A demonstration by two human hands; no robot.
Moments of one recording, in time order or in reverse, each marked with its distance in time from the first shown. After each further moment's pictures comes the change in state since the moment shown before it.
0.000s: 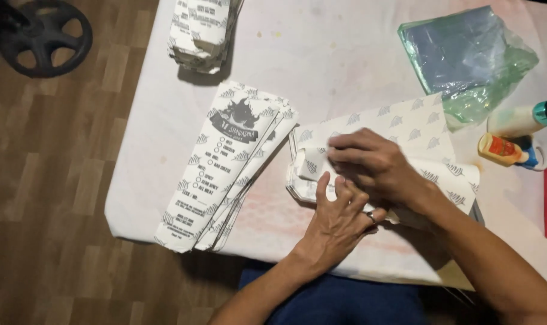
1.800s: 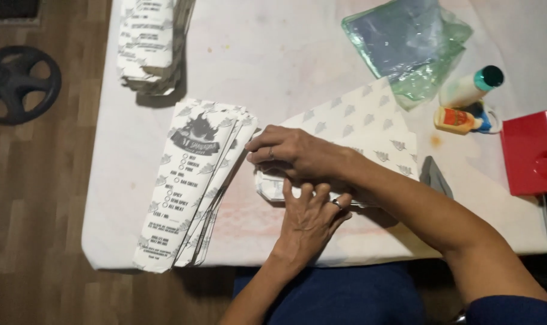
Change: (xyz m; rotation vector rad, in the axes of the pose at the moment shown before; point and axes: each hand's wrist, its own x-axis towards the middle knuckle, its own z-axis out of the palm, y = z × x) left_hand -0.008 0.000 0.022 -0.050 0.078 -0.048; right_hand 0.060 -0.008 0.029 0.211 0.021 -0.166
